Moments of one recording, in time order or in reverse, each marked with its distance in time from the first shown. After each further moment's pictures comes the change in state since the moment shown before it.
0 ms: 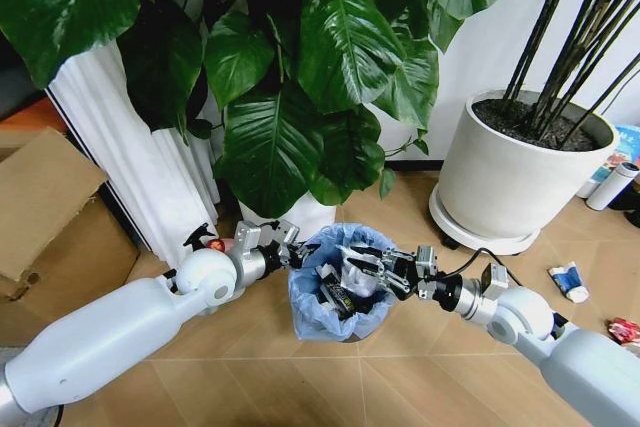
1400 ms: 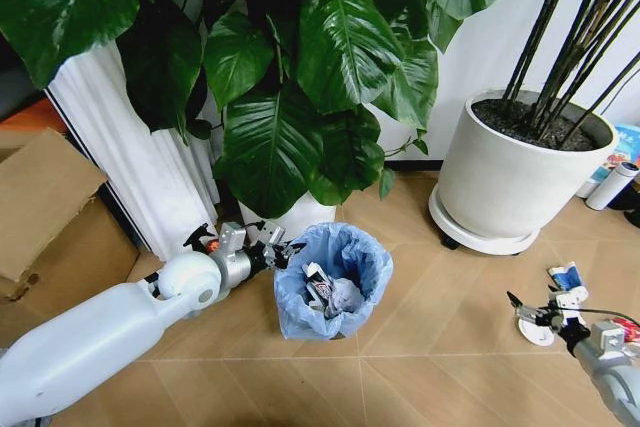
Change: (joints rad) left arm 0.064 0.068 -0.065 -0.038 0.038 0.000 0.011; right arm -0.332 0.183 0.571 -0.616 -0.297 -0.138 0.454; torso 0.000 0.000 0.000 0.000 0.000
